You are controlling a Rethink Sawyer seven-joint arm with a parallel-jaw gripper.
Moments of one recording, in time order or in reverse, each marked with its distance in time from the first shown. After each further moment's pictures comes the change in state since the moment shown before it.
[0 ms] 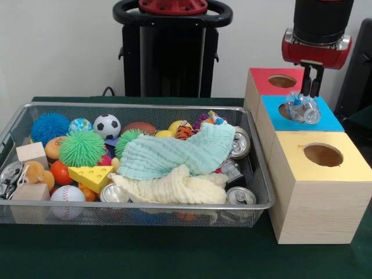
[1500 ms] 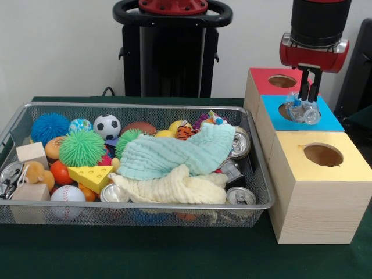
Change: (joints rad) arm 0.003 -0.003 0.000 0.023 0.010 -0.062 0.000
